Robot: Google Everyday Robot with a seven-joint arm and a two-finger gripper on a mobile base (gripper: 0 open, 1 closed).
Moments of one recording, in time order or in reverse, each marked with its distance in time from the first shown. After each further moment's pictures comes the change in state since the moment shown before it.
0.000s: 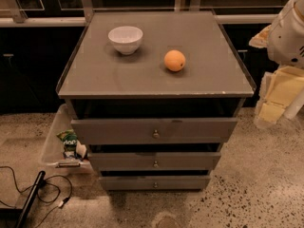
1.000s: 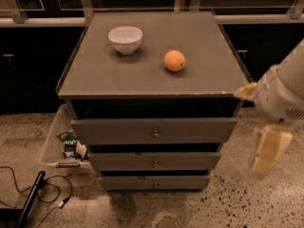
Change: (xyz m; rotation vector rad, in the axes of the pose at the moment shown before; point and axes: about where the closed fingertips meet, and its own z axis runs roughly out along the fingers) arm 0.015 0.066 0.072 -0.170 -0.061 -0.042
